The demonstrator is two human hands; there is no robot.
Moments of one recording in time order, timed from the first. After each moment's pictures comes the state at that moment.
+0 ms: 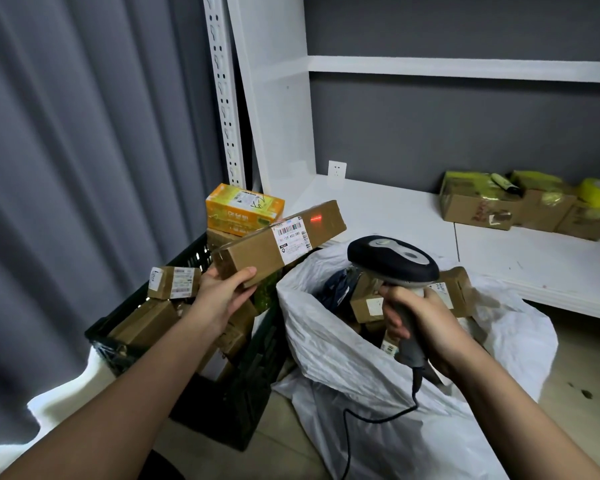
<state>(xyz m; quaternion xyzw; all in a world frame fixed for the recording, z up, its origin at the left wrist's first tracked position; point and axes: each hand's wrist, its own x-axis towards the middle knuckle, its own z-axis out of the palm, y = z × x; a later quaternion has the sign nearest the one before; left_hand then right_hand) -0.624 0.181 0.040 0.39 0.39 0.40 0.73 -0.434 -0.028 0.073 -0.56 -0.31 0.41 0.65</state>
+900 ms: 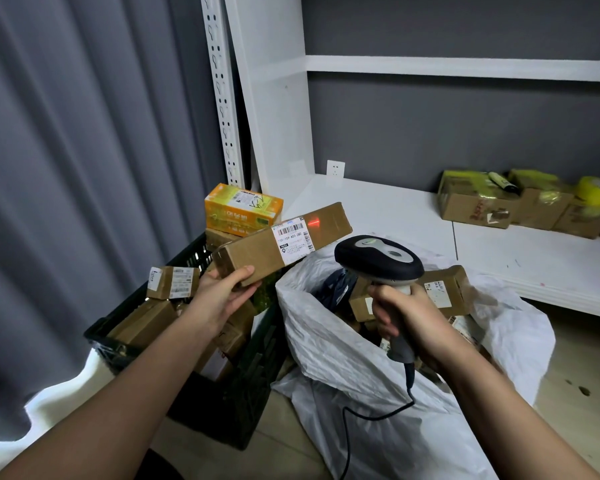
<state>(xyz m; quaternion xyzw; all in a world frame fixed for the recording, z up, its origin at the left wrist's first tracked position) -0.629 0.182 0.040 0.37 0.39 0.38 0.75 -0.437 -0.021 0.069 -0.58 -0.35 0.39 0.63</state>
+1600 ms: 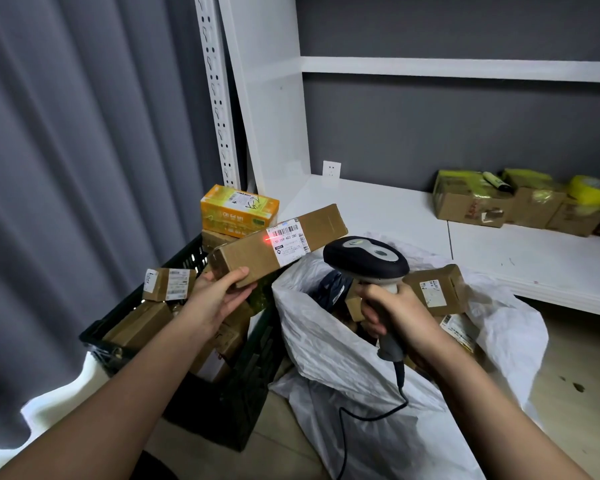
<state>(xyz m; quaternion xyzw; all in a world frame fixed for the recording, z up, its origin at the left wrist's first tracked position) -0.630 0.178 0.044 0.37 0.39 0.38 0.75 -0.445 -0.016 0.072 -0.59 -0.33 0.39 0.63</state>
